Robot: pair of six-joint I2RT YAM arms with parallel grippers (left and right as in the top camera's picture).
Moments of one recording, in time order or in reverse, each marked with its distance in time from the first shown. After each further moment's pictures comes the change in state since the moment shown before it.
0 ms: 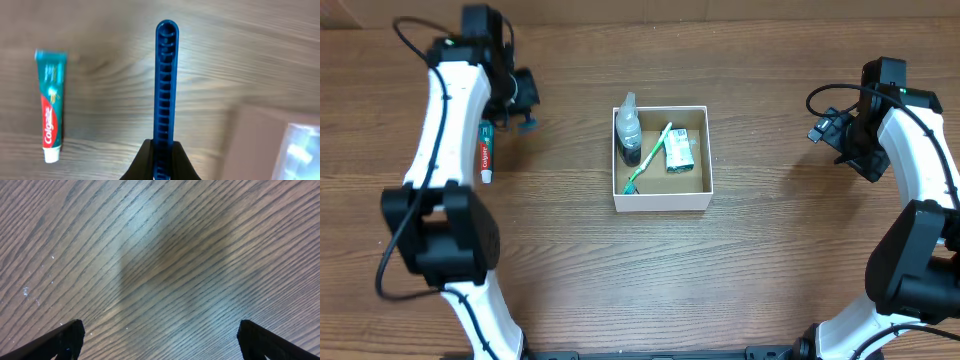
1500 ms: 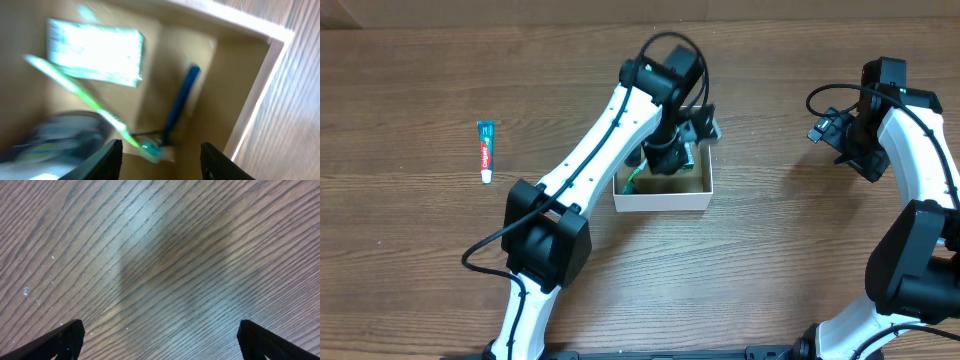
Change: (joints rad) left arm -0.605 0.156 0.194 -0.237 0.018 0.887; right arm 0.000 0.000 0.000 0.000 0.000 0.000
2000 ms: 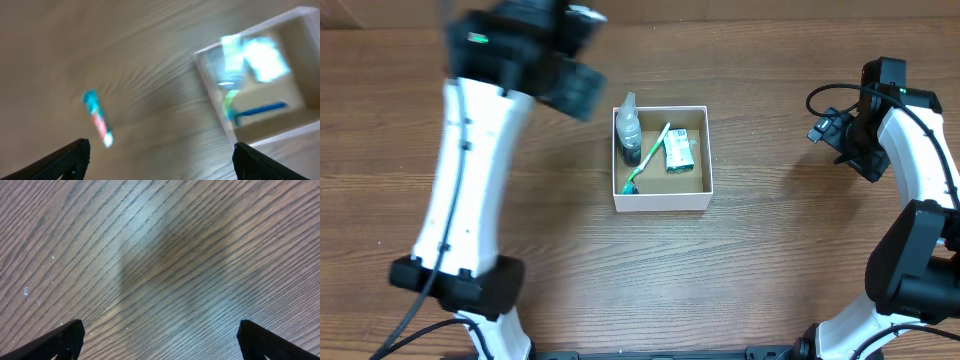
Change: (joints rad) left arm 0.346 -0.288 0.216 -0.191 -0.229 -0.567; right arm 0.000 0.000 0.000 0.000 0.000 0.000
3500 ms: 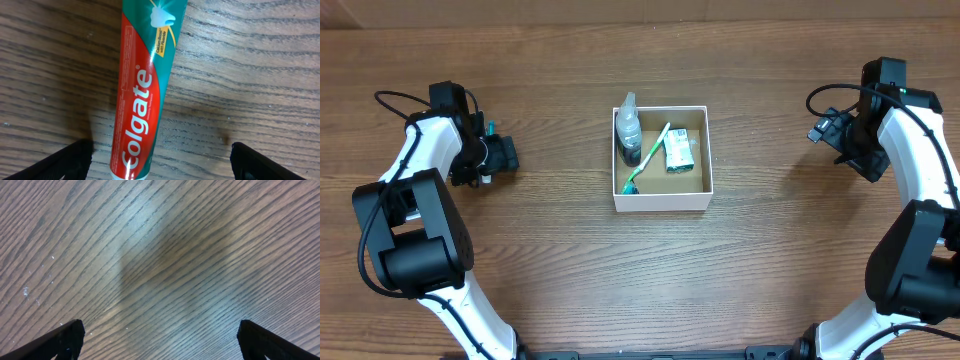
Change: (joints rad) left arm 0.478 0.134 -0.968 0.808 0.145 -0.173; right arm 0.000 0.000 0.000 0.000 0.000 0.000
